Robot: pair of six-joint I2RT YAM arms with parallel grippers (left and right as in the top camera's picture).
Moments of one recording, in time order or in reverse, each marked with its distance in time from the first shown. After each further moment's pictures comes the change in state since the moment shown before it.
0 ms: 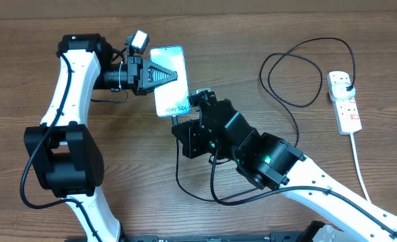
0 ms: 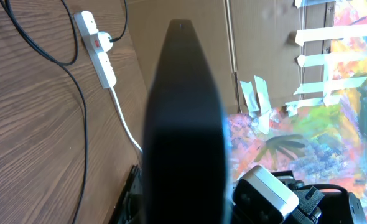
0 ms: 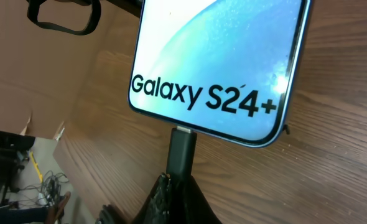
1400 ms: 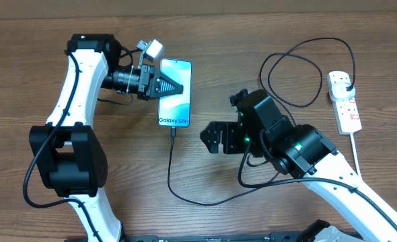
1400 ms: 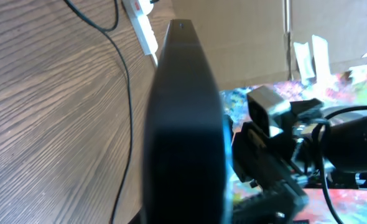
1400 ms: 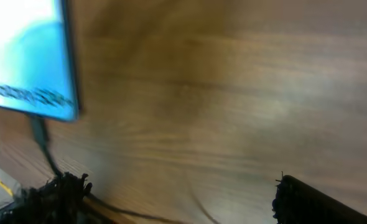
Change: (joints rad) left arm -0.039 -0.001 0.003 0.060 -0.219 0.000; right arm -0.206 -0.070 0.005 -0.439 -0.049 -0.034
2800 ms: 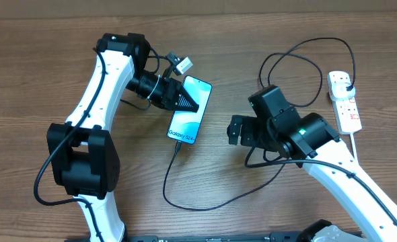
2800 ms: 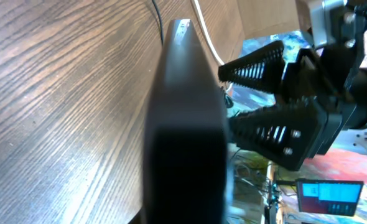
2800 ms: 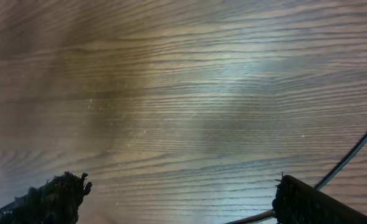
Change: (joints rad) left arm -0.153 0.000 0.000 0.056 -0.248 -0.030; right arm -0.126 0.051 0.000 -0.132 0.159 0.003
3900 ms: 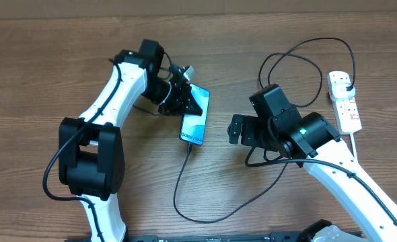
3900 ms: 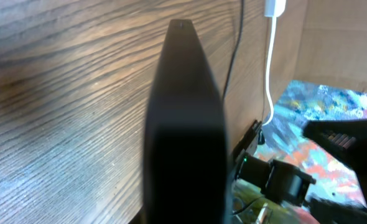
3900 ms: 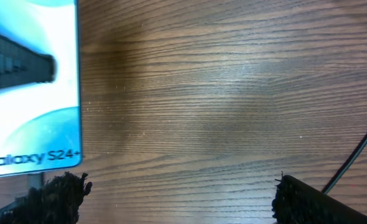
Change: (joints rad) left arm -0.057 0.001 -0.202 0.428 -0.166 -0.538; right arm -0.005 0.000 0.000 0.002 0.001 0.000
